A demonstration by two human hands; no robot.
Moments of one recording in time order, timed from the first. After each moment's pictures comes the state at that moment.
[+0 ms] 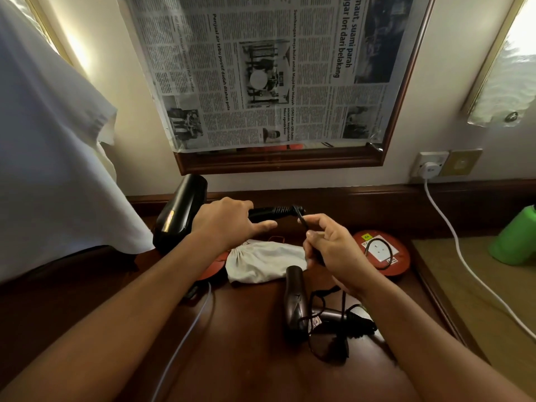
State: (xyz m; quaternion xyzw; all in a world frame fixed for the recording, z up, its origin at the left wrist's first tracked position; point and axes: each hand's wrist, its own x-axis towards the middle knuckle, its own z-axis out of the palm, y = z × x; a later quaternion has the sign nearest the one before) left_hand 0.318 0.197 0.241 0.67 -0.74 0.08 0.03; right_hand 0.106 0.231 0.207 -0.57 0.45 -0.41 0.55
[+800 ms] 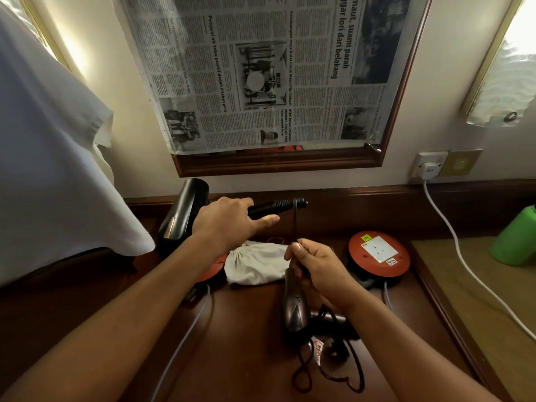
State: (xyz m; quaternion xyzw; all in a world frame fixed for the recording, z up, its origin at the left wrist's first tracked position) left_hand 0.309 0.200 0.245 0.68 -0.72 0.06 0.10; right_hand 0.118 0.235 0.175 -0.56 0.40 -0.40 0.60
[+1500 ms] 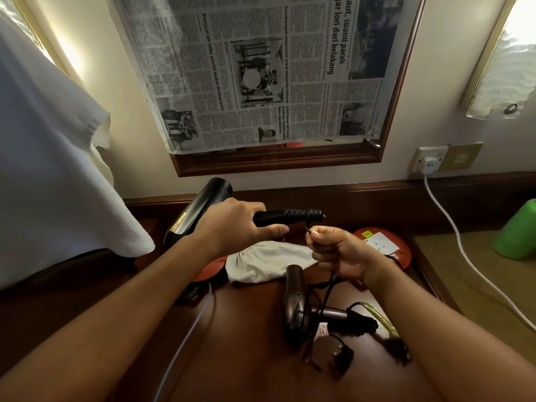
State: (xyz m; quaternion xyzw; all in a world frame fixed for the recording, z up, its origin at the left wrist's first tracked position) left_hand 0.303 0.211 0.256 0.58 -0.81 -0.02 0.12; right_hand 0.069 0.176 0.162 -0.46 0.29 -0.30 0.79
